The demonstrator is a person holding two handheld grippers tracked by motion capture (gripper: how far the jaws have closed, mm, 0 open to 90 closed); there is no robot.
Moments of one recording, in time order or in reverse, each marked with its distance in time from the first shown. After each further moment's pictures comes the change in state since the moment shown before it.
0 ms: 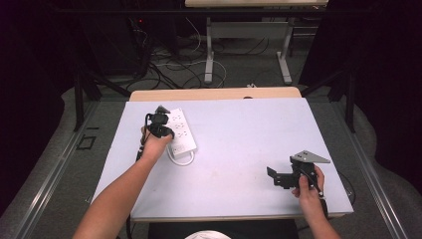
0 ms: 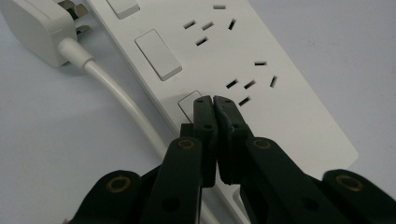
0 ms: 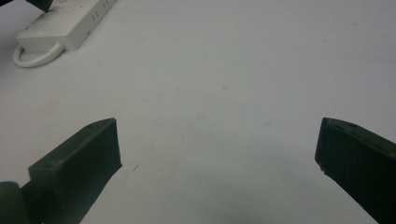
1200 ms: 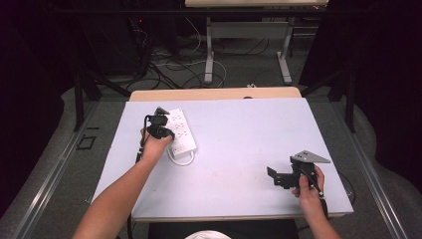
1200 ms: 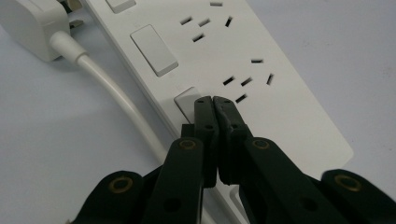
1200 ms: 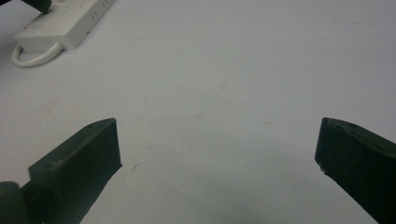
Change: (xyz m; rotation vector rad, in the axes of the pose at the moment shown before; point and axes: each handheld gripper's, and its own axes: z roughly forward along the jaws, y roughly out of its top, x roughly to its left) left arm 0.002 -0.005 0.001 -0.013 -0.036 -0.010; right arm -0.001 0.000 0.000 0.004 0.001 0.002
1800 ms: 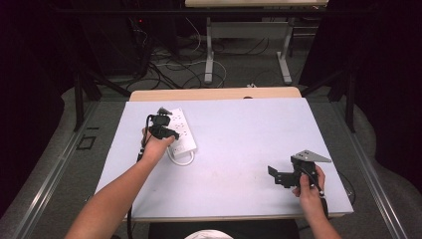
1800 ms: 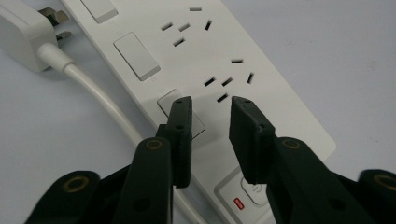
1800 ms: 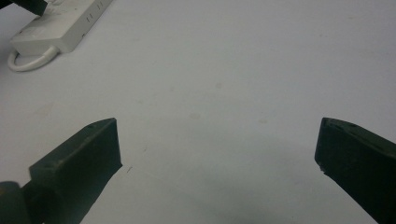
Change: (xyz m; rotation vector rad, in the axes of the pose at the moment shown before) left arm -0.010 -0.001 -0.007 -0.020 0.008 0.046; right arm -0.004 -0.001 0.002 -0.001 0.005 0.026
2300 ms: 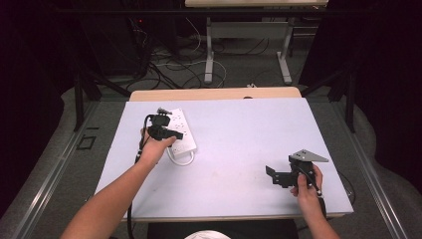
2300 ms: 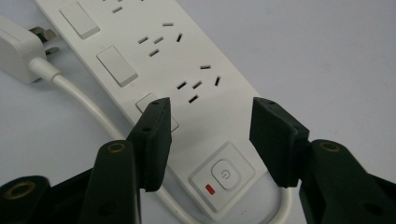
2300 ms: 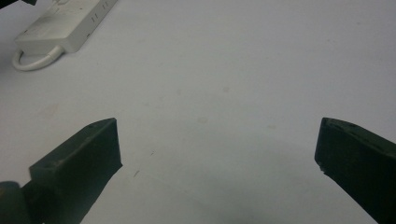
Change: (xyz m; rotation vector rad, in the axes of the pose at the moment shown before) left arm -0.010 -0.005 -0.017 -0.055 -0.064 0.041; right arm 0.006 0.002 0.002 0.001 -0.002 -0.016
